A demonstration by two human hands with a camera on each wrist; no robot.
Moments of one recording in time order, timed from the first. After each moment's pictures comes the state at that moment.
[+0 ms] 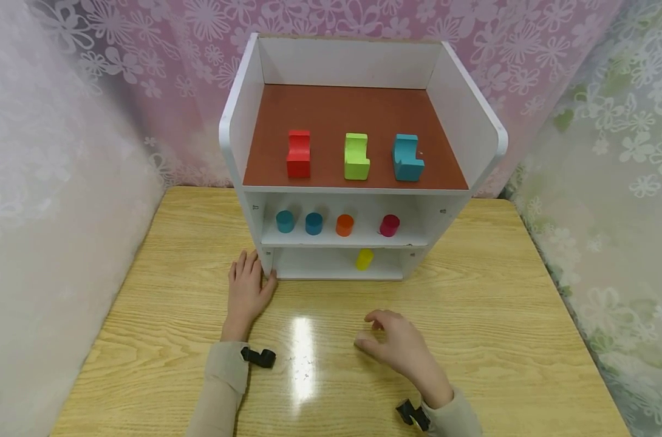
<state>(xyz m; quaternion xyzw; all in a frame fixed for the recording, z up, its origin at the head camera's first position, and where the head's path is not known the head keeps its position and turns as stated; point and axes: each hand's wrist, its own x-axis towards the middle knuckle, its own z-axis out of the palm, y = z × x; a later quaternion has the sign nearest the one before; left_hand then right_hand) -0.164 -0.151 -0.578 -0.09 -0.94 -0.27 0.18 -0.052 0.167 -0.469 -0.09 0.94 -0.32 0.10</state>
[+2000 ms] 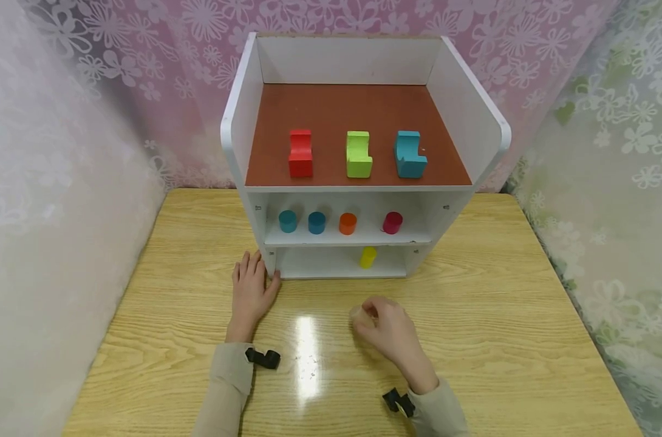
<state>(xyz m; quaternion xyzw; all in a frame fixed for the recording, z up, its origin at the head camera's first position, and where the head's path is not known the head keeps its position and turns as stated) -0.165 -0.151 -0.578 -0.09 -0.94 -0.27 0.17 -0.067 0.143 -0.477 -0.07 0.95 -0.30 0.00</state>
